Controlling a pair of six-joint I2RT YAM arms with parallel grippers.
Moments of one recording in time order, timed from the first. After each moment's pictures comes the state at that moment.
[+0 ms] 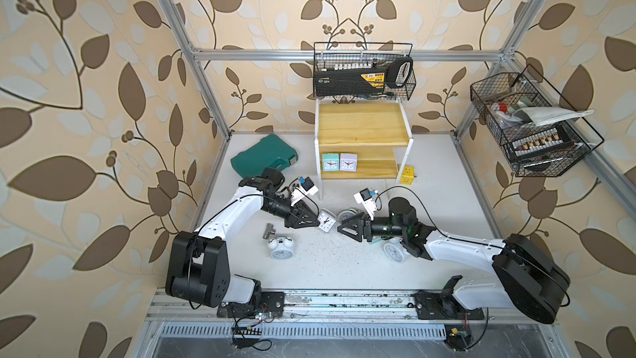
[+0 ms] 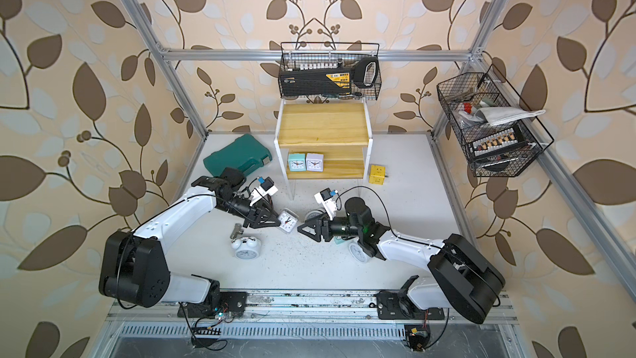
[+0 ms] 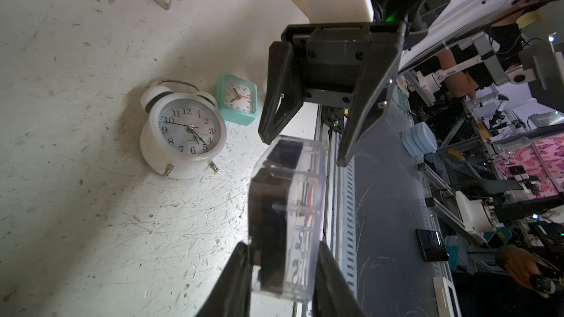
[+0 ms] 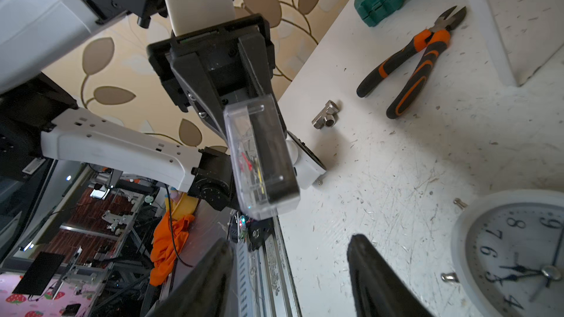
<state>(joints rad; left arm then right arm) -0.24 1.40 0.99 -1.03 1.10 0.71 0.71 1.36 0.45 0.66 -0.62 0.74</state>
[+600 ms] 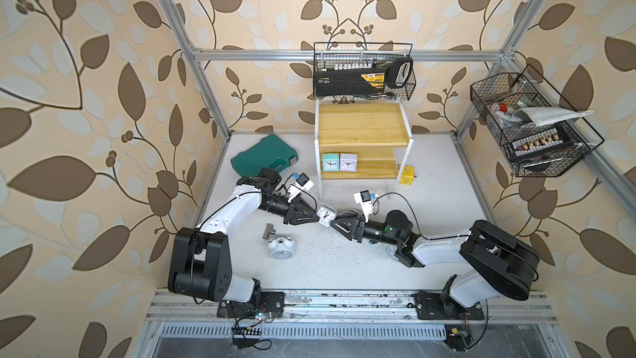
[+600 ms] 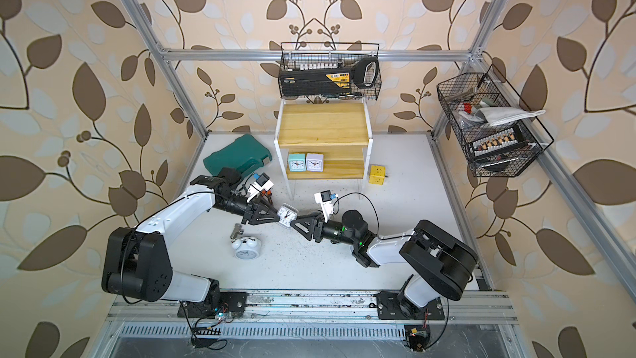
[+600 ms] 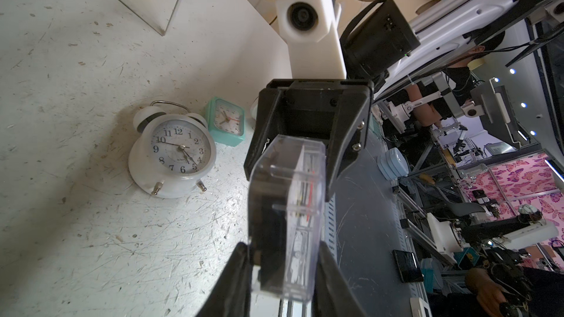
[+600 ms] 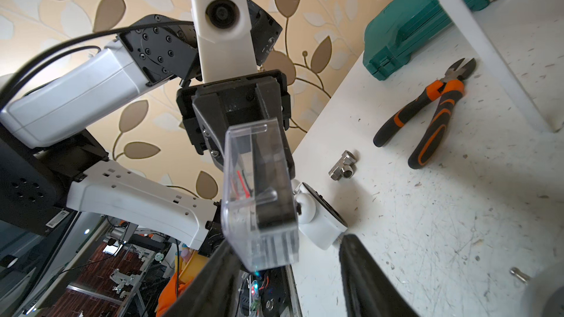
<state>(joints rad) -0.21 1.43 0.99 -1.03 1.21 0.70 0.82 1.55 0.41 1.13 -0.41 0.90</state>
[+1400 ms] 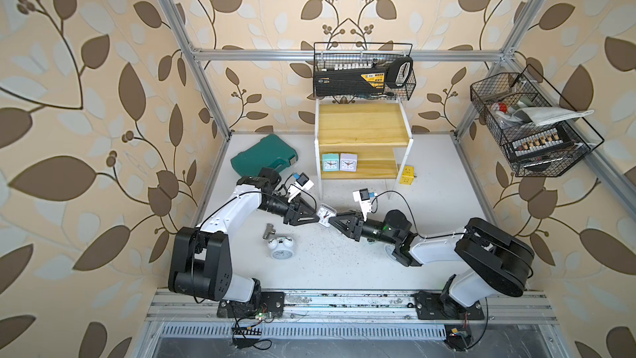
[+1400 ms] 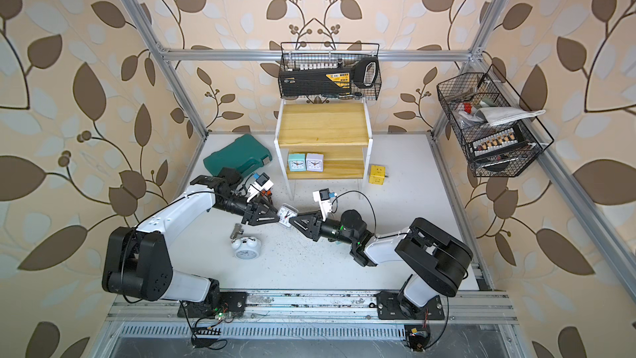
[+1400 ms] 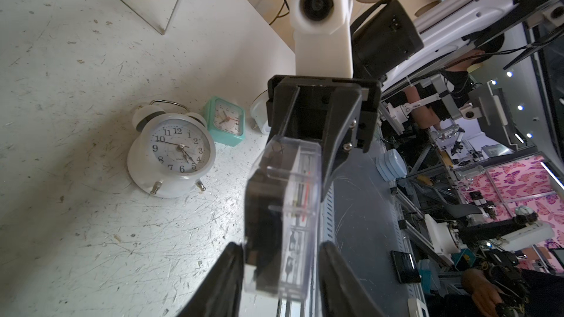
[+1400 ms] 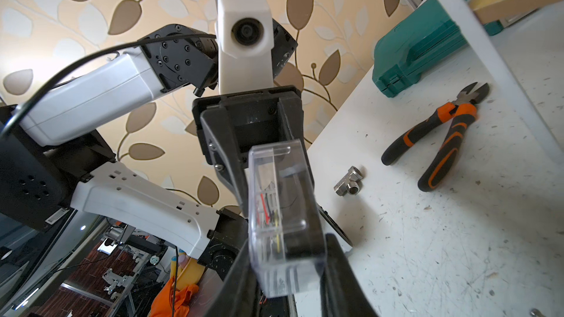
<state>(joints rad) -0.21 1.44 0.99 -1.03 1.21 0.70 0.83 1.58 0.43 1.16 -0.39 0.86</state>
